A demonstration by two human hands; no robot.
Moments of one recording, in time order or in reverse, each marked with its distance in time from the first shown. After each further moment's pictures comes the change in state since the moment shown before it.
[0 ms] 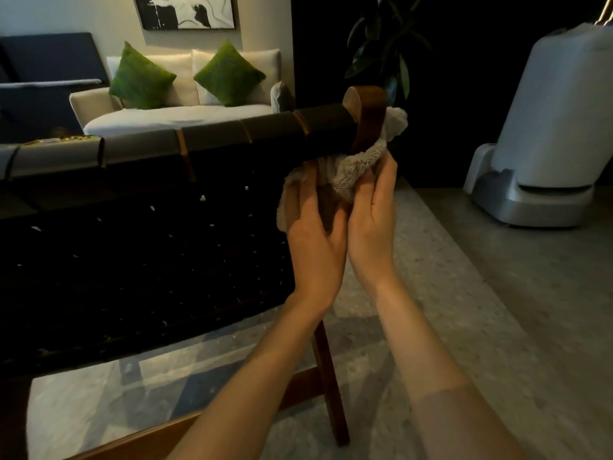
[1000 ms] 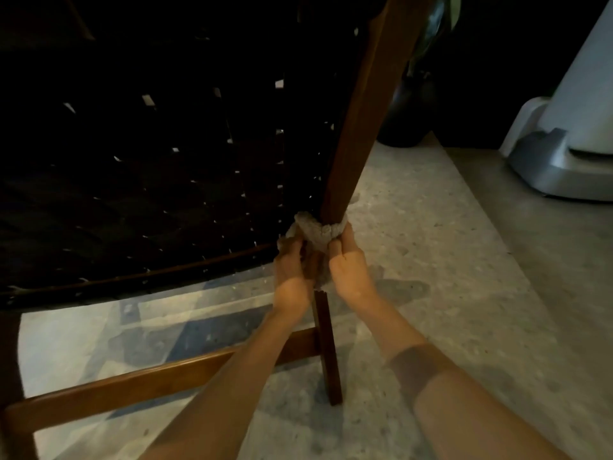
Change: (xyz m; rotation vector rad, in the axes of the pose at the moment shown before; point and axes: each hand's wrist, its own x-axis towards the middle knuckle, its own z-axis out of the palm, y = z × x) left_hand -0.102 -0.145 0.032 -0.330 -0.018 -0.856; right_hand -0.085 0.156 -0.012 -0.150 -0.358 0.570
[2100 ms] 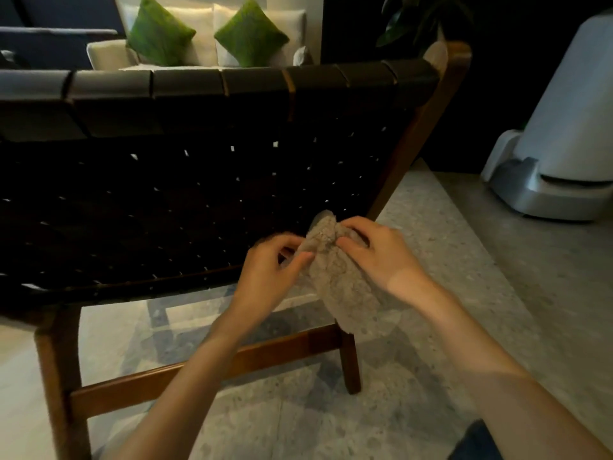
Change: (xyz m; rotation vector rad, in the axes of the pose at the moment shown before) left_hand -0.050 0.137 -0.138 0.647 -0.371 0.552; right_hand -0.076 -0.137 -0.004 -0.570 -0.146 -0.257
